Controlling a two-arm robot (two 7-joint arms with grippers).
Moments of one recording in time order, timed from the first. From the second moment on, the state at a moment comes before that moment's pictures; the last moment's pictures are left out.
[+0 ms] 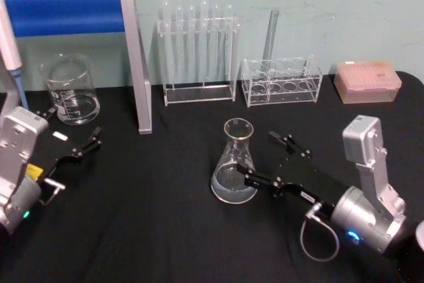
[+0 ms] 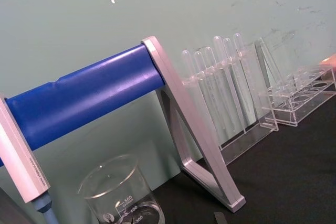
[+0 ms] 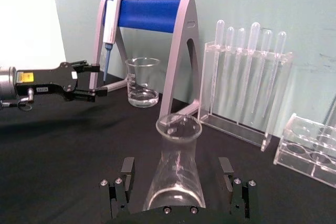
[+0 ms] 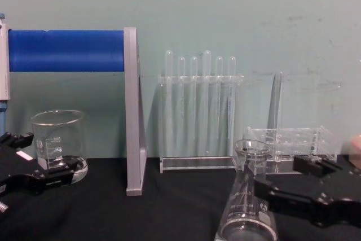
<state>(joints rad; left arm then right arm) -0.20 0.60 0.45 -1.41 -0.25 -0.12 0.03 0.07 0.49 -0.40 -1.58 0.42 -0.10 0.39</state>
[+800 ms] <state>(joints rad) -0.20 0.60 0.45 -1.41 -0.25 -0.12 0.03 0.19 0.35 -0.41 -1.43 0.34 -0.07 0.40</state>
